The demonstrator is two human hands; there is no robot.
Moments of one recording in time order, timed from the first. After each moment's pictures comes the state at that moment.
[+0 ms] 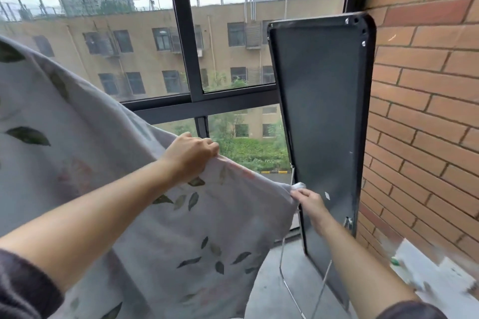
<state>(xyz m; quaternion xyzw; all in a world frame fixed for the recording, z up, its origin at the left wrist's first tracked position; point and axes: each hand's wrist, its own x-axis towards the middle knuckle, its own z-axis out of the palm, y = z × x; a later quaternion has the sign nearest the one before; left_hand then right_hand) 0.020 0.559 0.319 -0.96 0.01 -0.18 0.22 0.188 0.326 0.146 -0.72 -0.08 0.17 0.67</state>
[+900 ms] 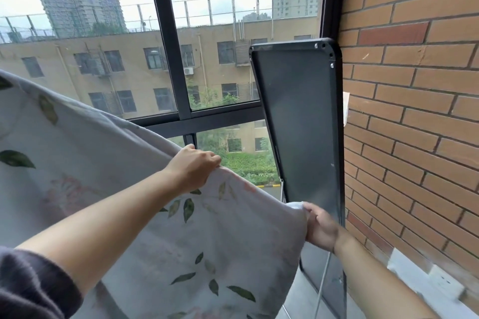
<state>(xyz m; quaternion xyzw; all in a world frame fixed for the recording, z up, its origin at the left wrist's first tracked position) 0.048 0.534 0.329 -0.96 0.03 -0.16 0.24 0.196 0.267 0.164 -0.48 -0.08 0.45 0.75</state>
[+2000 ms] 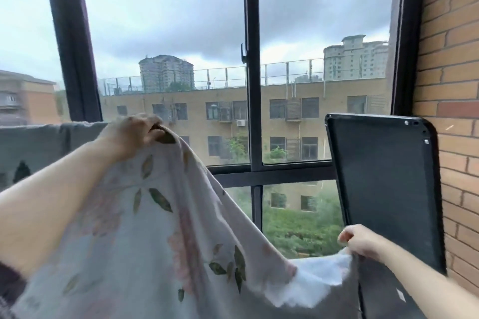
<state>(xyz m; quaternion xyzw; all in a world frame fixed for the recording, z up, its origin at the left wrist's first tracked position) -0.179 0.694 0.517 -0.90 -0.26 -0.32 0.16 0.177 0.368 0.287 -0.91 -0.24 0.14 0.31</state>
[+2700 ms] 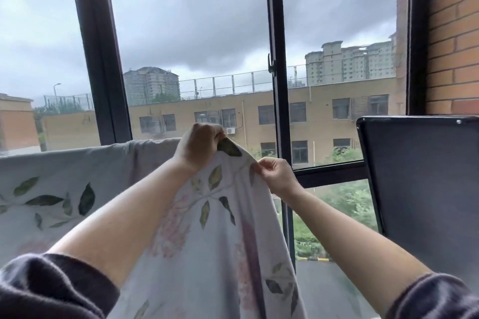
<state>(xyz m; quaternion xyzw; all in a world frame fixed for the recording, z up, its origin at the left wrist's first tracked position) -0.201 0.743 0.519 -0.88 -0.10 -0.47 0.02 -0.064 0.615 0.433 -0.65 -0.45 -0.01 0.60</state>
